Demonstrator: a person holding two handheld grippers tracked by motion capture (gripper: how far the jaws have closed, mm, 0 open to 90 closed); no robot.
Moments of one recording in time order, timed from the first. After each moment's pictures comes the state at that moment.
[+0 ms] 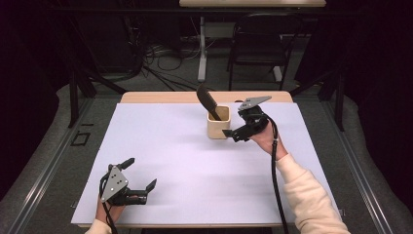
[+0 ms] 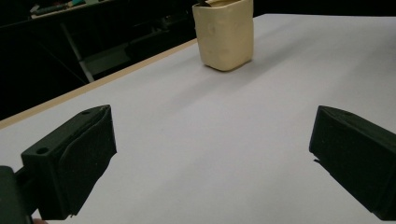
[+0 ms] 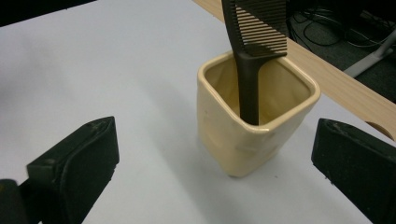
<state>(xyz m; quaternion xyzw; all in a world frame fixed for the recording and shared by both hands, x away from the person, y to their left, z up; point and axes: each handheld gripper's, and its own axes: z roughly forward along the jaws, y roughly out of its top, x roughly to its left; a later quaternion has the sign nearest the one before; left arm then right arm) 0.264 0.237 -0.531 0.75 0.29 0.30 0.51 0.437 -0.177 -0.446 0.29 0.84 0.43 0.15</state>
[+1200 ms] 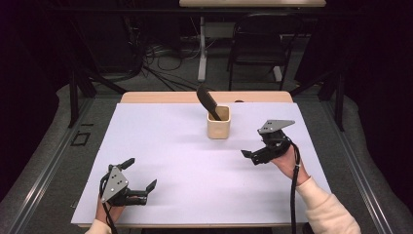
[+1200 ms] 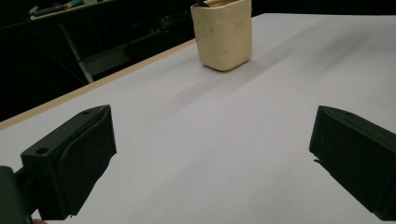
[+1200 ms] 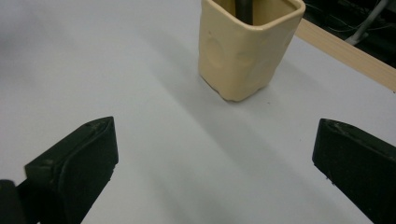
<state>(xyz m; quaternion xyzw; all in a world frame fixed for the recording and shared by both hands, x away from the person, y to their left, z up) 0.263 0.237 -0.531 0.75 0.29 0.30 0.51 0.372 -0.227 -0.467 0.30 0.84 0.41 0.17</state>
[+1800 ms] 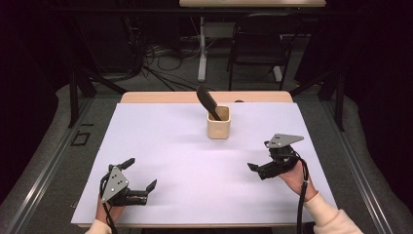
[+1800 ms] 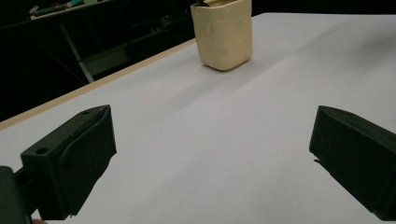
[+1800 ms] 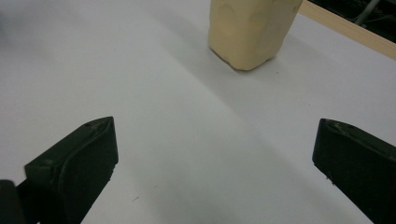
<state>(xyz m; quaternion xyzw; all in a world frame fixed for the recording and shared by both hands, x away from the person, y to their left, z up) 0.263 0.237 -0.531 0.75 0.29 0.30 0.51 0.335 -0.242 -0.482 0.31 0.84 0.41 0.18</state>
